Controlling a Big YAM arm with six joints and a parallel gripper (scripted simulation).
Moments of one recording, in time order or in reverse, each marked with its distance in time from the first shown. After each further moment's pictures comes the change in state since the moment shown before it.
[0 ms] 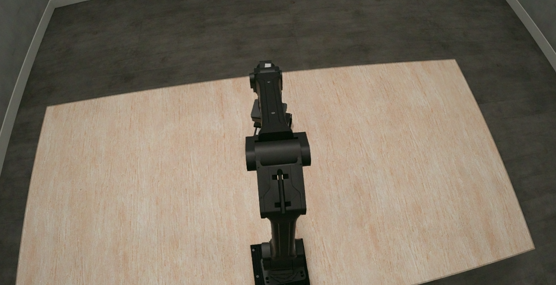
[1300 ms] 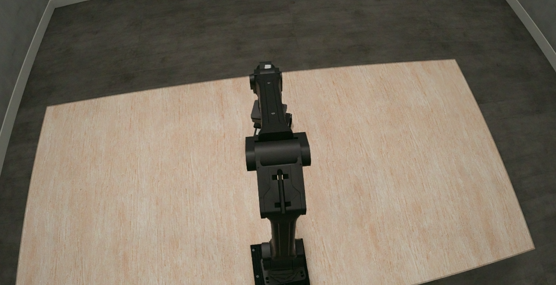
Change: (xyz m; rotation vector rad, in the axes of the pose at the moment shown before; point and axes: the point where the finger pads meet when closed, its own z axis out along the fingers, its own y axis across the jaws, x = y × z) arm 0.001 0.000 0.003 -0.001 -0.002 0.000
